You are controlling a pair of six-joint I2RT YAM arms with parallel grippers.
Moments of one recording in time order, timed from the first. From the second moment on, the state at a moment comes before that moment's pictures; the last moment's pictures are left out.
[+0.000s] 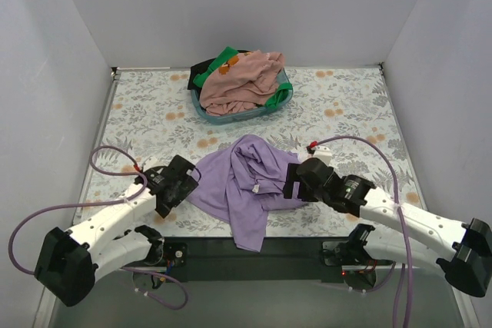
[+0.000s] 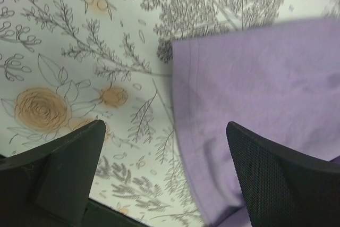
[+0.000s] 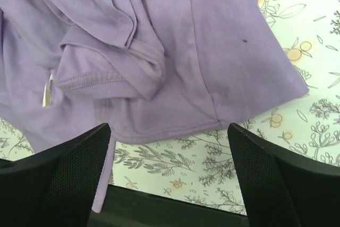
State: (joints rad) left arm -0.61 0.99 0.57 -0.89 -0.42 -1.33; right arm 0.95 0.92 0.62 -0.63 0.32 0.86
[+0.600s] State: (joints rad) left arm -0.43 1.19 0.55 -0.54 -0.30 -1.18; right arm 0.79 1.31 0.67 -0.36 0.11 0.75
